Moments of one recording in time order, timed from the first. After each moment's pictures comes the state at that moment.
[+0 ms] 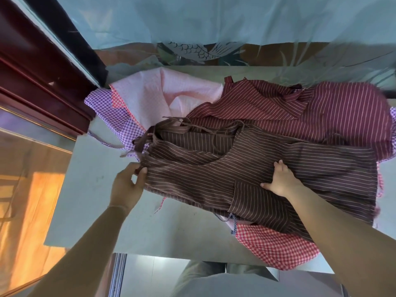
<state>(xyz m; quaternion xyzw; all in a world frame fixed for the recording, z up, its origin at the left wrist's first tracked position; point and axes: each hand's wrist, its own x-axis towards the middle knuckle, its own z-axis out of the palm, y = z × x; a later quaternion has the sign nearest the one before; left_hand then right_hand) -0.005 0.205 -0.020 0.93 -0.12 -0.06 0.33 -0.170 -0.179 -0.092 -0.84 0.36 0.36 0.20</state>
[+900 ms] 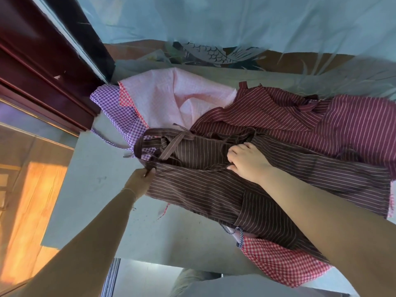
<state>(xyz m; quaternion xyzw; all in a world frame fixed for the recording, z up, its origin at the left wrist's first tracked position) 0.046 0.199 -0.061 0.90 0.04 -0.34 0.27 -0.049 -0.121 -0.063 -0.98 -0.08 0.15 0.04</state>
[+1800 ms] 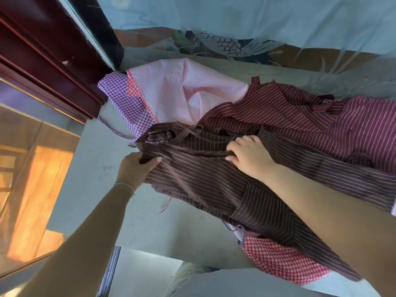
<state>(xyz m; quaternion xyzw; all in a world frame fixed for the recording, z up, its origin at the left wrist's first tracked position) 0.046 0.201 -0.021 0.92 0.02 -0.19 0.35 -0.034 -0.109 -0.053 -0.99 -0.06 0.09 0.08</state>
